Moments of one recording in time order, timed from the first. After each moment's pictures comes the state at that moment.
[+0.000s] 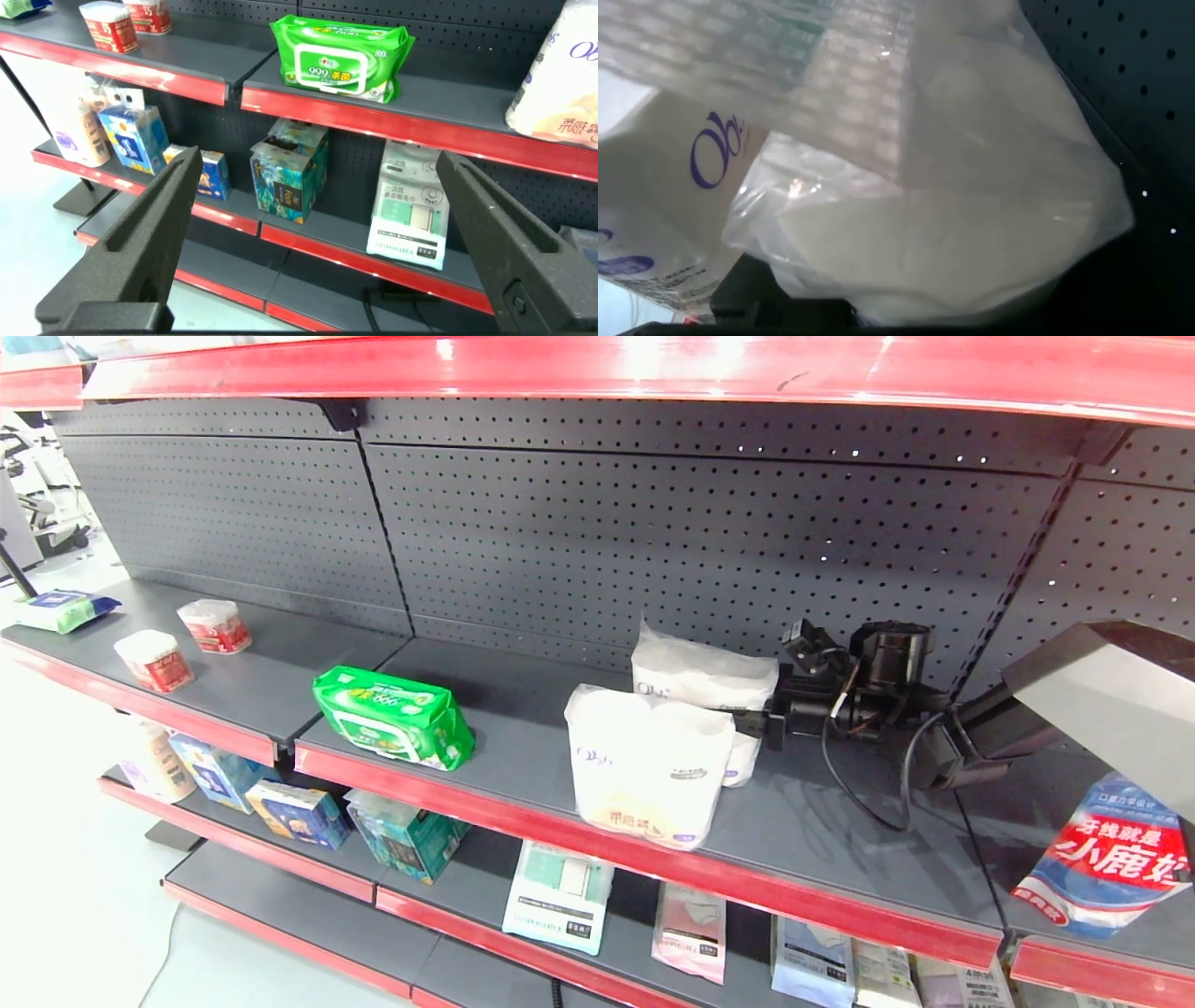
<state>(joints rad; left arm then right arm) 0.01 0.00 0.00 -0.01 0.04 -0.01 0.15 2.31 -1.20 -0.87 0.94 -0.30</state>
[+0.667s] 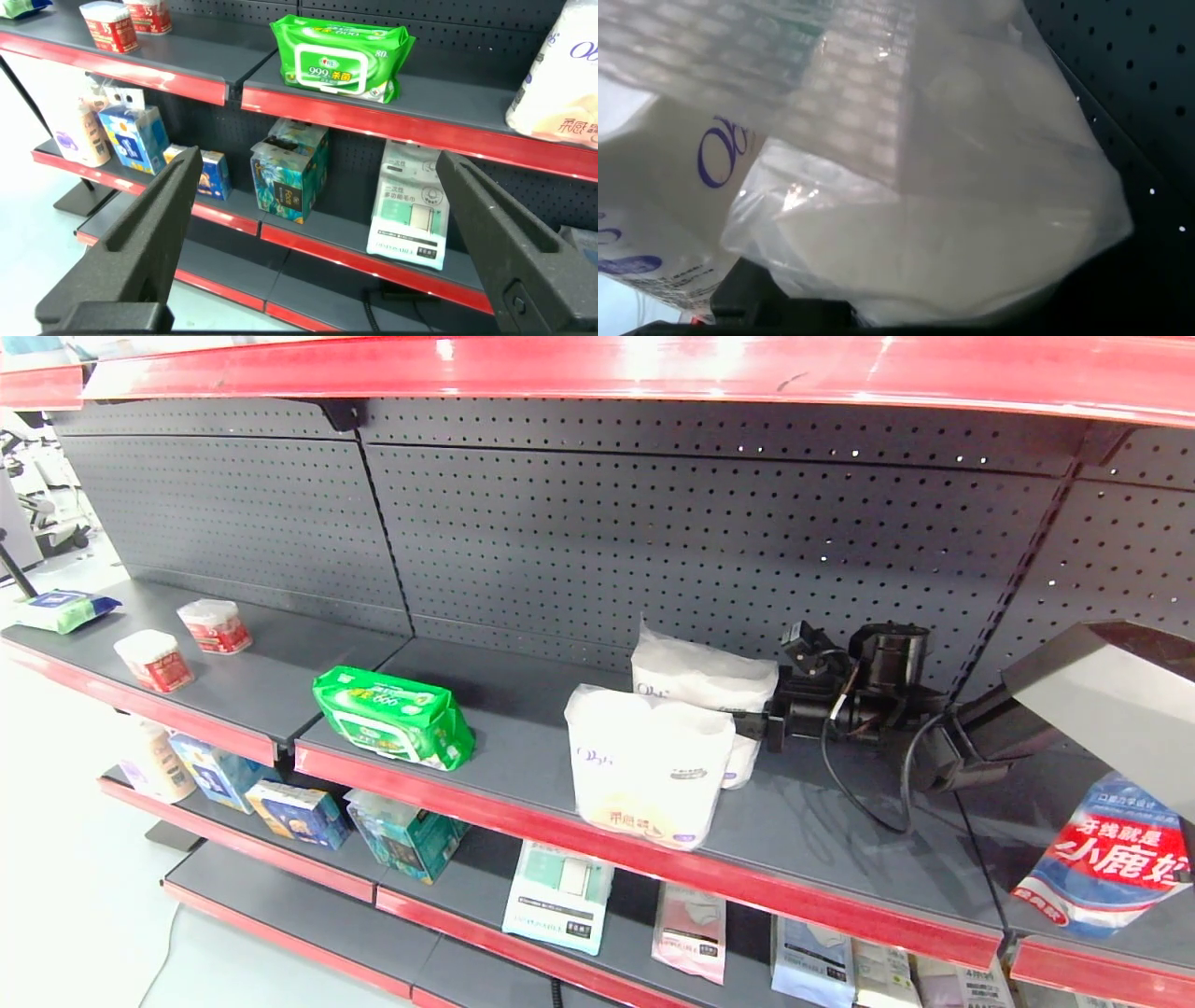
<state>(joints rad) 0.01 0.00 0.00 -0.01 0.04 -0.01 0.16 2.30 -1.19 -0.87 0.94 -0.30</state>
